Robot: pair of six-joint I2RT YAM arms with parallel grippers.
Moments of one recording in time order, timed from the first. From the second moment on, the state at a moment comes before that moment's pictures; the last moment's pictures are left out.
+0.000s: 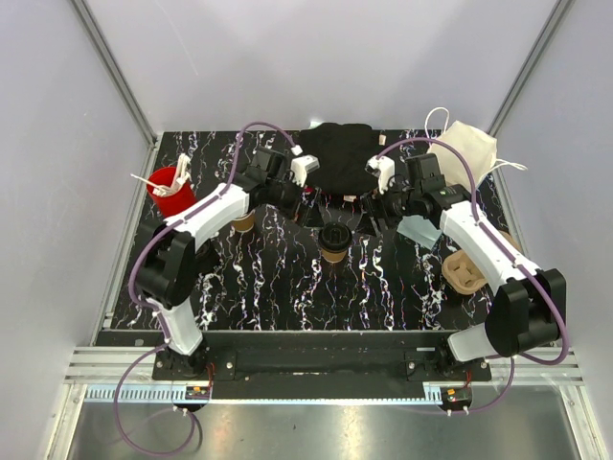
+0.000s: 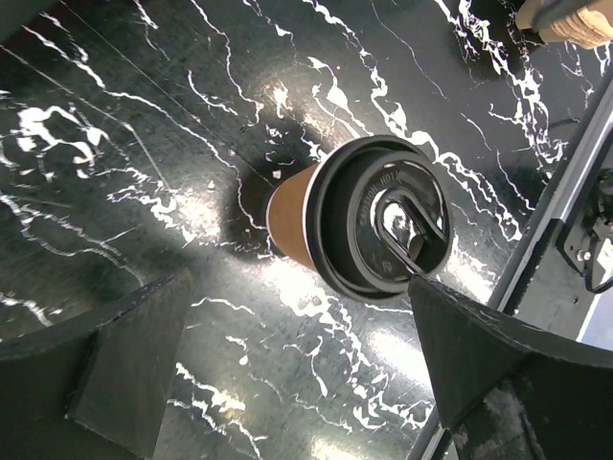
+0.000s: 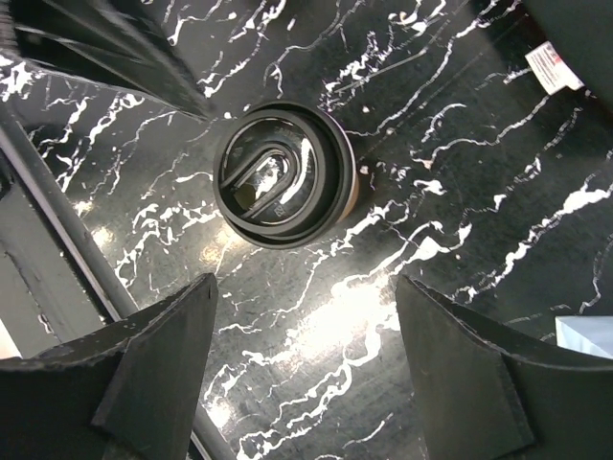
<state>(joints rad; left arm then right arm) -0.47 1.78 1.37 -0.43 0.65 0.00 0.30 1.44 1.18 -0.58 -0.61 -0.22</state>
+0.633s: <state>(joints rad) -0.49 1.92 1.43 -0.39 0.77 -0.08 0.30 1.44 1.14 -0.55 -0.64 -0.21</state>
